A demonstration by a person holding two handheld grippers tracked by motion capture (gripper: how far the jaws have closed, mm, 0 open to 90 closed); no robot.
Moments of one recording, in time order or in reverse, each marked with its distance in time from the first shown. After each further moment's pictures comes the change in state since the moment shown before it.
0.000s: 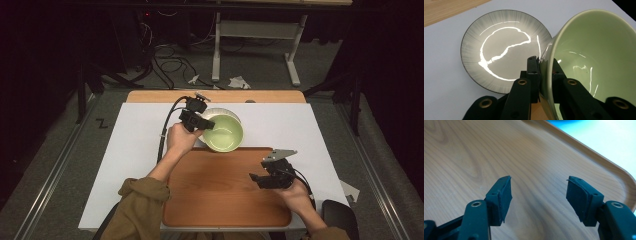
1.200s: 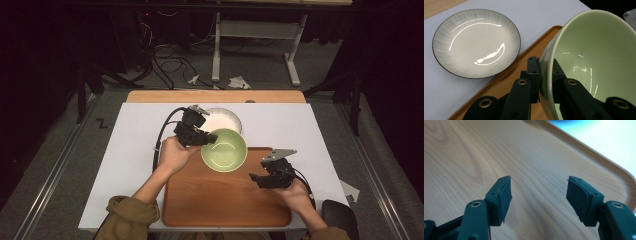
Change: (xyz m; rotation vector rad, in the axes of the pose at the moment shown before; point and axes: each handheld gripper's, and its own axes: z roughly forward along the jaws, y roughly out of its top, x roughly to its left) left arm -0.039 -0.032 -0.042 -0.035 -0.109 0.101; right arm -0.001 0.000 0.001 0.008 0.010 -0.007
